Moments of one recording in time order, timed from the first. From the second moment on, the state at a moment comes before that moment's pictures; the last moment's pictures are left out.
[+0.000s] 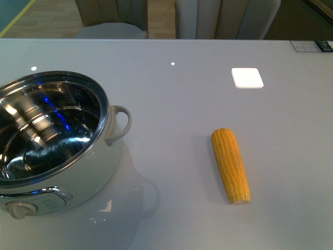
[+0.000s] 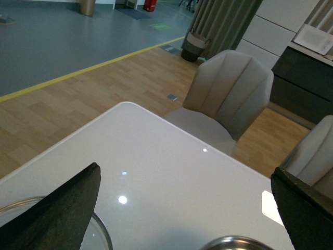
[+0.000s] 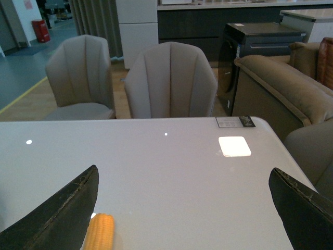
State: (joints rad) left arm 0.48 1.17 0.24 0.86 0.18 -0.33; right arm 0.00 0.00 0.02 0.00 0.00 0.00
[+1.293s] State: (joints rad) left arm 0.00 0.25 0.01 0.25 0.00 -0.01; right arm 0.00 0.00 0.02 0.00 0.00 0.00
